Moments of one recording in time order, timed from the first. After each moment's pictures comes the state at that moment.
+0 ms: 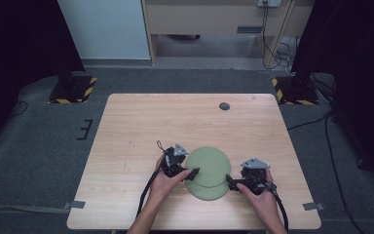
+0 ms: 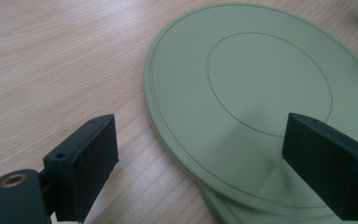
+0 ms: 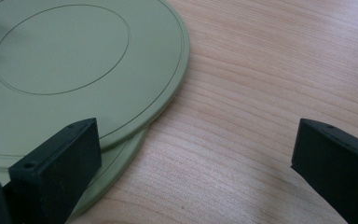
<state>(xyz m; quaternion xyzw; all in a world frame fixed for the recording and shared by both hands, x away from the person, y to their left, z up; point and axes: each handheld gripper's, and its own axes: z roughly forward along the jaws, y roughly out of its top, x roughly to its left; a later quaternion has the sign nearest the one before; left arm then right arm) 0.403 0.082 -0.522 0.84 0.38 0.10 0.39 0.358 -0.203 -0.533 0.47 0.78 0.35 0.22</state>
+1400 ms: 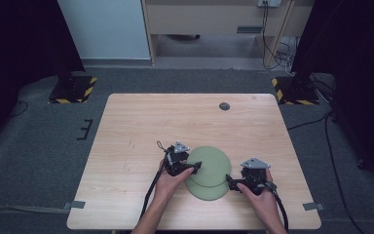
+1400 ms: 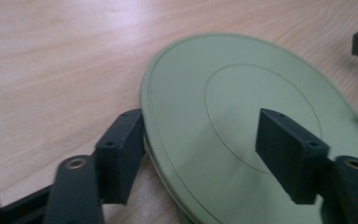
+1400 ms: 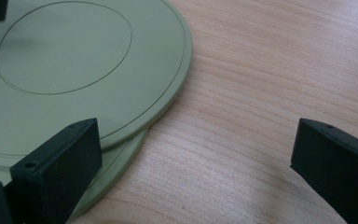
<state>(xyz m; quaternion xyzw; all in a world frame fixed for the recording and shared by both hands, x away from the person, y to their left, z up) 0.405 0.075 -0.518 0.80 0.42 0.10 0.42 0.358 -0.203 -0.533 0.48 0.78 0.35 0.22</state>
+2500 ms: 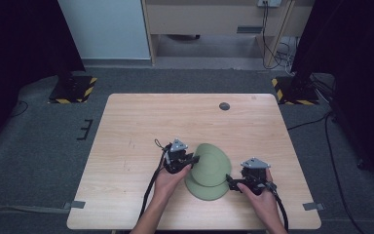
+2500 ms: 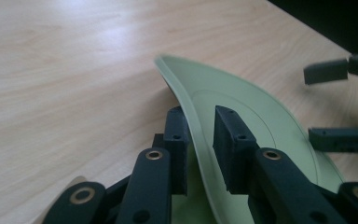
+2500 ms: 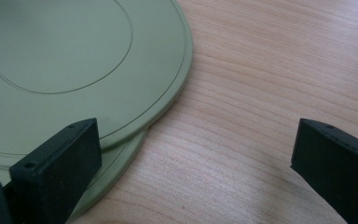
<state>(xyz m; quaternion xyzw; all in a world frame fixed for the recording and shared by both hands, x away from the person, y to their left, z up) 0.399 0.075 -0.501 0.79 0.40 0.10 0.46 0.358 -0.204 -0.533 0.48 0.78 0.35 0.21</state>
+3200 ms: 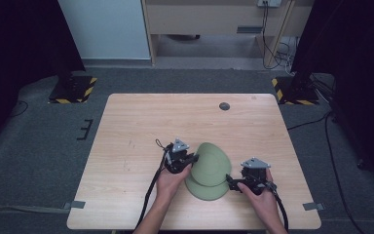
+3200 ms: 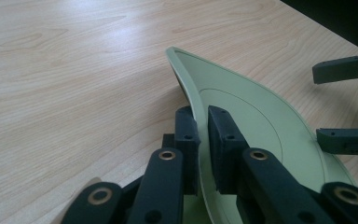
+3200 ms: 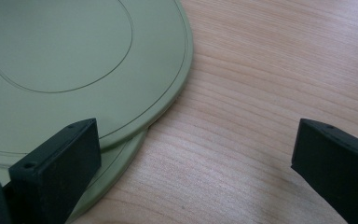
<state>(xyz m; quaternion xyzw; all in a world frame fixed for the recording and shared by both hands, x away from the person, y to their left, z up) 0.399 0.074 -0.497 0.78 0.41 0.10 0.46 0.358 -0.204 -0.533 0.48 0.78 0.35 0.21</state>
